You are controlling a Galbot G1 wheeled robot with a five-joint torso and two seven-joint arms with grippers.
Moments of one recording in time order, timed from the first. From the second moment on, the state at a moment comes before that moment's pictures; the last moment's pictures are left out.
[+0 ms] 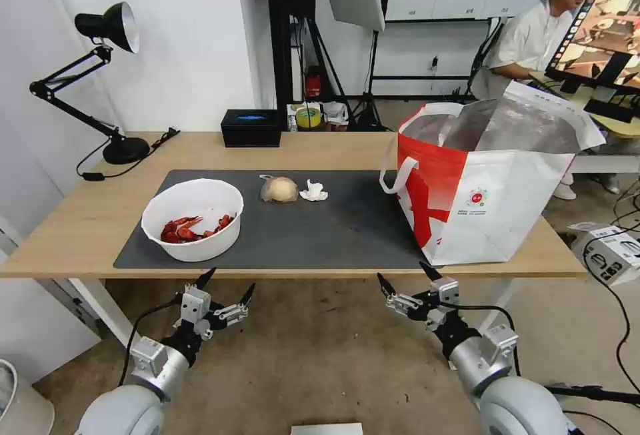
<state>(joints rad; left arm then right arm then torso) 1.61 -1.00 -0.49 -2.04 -0.39 -0.04 0.08 -1.55 0.93 0.31 2.15 0.54 -0.04 0.12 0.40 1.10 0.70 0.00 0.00</state>
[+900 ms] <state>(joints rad) 1.61 -0.98 -0.50 -2.01 -0.38 -0.05 0.09 -1.45 0.92 0.25 2.11 0.56 -0.05 0.16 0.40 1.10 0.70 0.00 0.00</state>
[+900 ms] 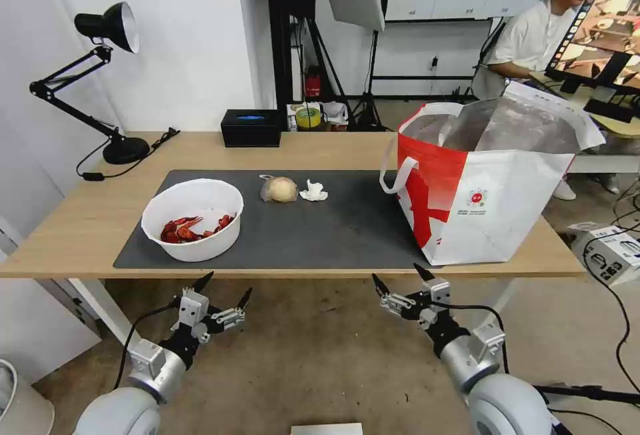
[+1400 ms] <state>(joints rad) 1.59 -0.98 -0.49 -2.00 -0.39 -0.05 0.09 -0.97 0.86 -0.01 1.95 0.72 -0.10 0.17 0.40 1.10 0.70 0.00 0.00</state>
